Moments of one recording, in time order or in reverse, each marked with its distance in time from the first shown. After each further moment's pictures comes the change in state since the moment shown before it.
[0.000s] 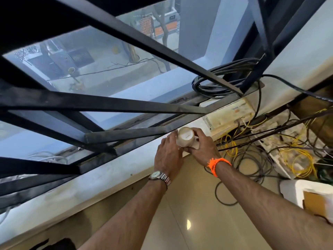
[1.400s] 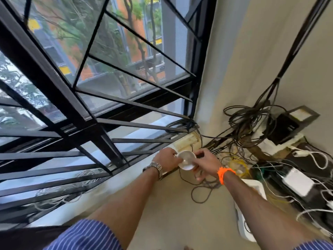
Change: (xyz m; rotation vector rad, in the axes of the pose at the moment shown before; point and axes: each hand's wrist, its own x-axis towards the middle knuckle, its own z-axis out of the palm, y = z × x) left_hand -0.129 0.275 -0.285 -0.070 -0.369 -0.110; right_hand -0.302 -0.145 -0.287 0.453 -0.155 0.252
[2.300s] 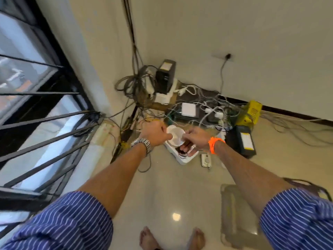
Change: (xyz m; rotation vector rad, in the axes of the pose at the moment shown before) left_hand -0.092 0.156 0.097 0.224 -0.349 0.679; right_hand -0.232 0.097 -0.065 0.322 0.460 0.218
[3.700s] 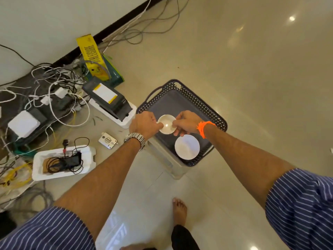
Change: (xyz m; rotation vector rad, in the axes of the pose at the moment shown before) left_hand -0.042 0.368 0.546 0.421 -0.538 0.489; right_hand -0.166 0.545 -0.296 0.461 0.597 0.329
